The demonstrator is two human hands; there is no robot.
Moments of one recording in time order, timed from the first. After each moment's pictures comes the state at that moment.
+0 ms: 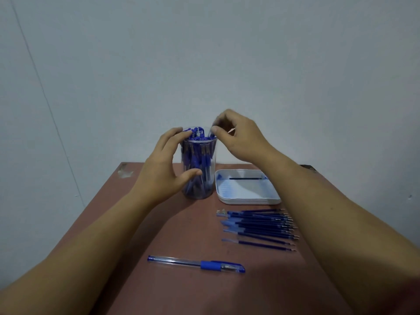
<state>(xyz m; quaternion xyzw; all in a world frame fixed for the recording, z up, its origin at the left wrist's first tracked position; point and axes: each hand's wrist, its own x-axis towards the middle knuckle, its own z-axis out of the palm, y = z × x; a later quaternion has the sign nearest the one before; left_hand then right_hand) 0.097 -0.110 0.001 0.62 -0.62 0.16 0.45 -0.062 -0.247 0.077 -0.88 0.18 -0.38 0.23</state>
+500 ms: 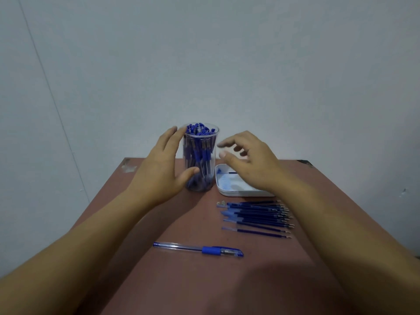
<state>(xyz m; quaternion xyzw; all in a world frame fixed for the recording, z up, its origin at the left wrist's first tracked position) 0.077 -0.078 0.010 0.69 -0.60 0.16 0.37 -0.117 -0.203 0.048 -0.90 0.18 -0.34 0.21</state>
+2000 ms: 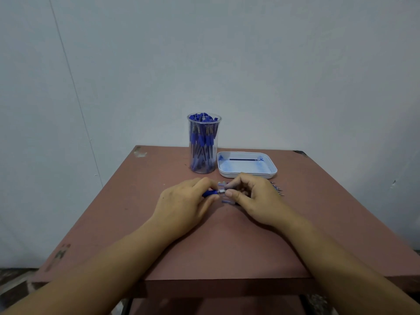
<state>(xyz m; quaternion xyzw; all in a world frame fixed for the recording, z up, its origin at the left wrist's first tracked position) -0.005 -0.017 -0.043 0.65 -0.65 0.23 0.33 -0.169 -0.140 -0.023 -0.86 0.20 -0.30 0.37</state>
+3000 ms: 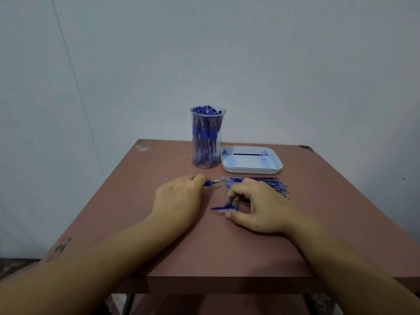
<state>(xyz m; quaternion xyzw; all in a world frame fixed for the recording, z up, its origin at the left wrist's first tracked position) -0.003 -0.020 -0.045 0.78 -0.55 0.21 0.21 -0.180 -0.129 -0.014 -0.95 0.14 -0.18 0.20</state>
